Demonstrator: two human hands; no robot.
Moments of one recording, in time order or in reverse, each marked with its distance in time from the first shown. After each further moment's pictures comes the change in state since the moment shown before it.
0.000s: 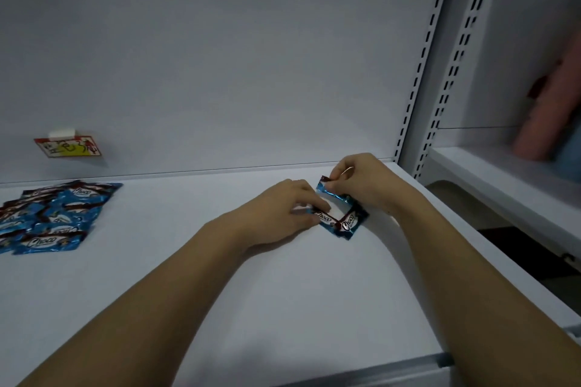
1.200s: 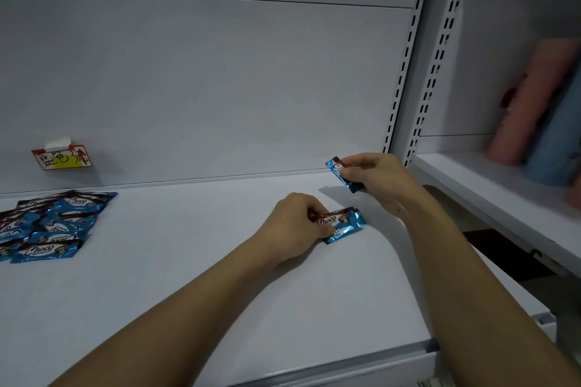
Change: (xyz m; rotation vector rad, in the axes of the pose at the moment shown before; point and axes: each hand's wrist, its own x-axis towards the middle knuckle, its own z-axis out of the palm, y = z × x) left_hand 0.002 0.045 0.023 -0.237 0.152 -0.298; right_hand -0.011 0.013 -0.028 0.487 0.142 0.039
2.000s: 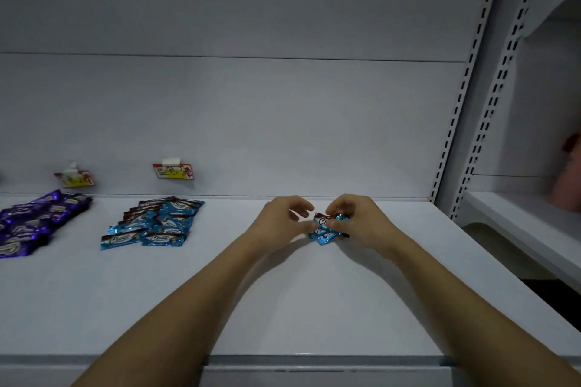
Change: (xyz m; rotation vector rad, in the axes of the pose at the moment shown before) left_hand -0.037 -0.054 -0.083 -0.057 0.220 -0.083; right_hand -0.038 -0.013 0.088 -0.305 -0.297 -0.239
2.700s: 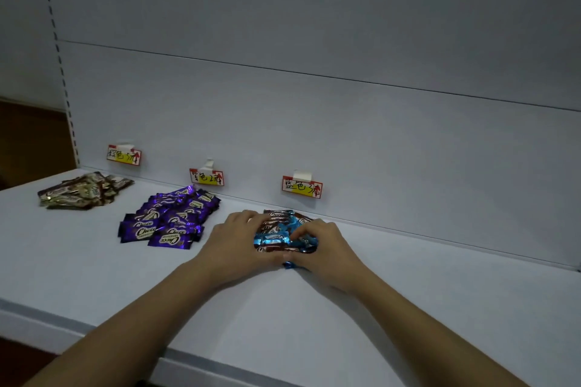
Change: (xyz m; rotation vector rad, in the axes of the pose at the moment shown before) left_hand -0.094 -0.193 -0.219 0.538 0.195 -0.105; right_hand 0.047 -0.141 0.261 -0.248 -0.174 -0.261
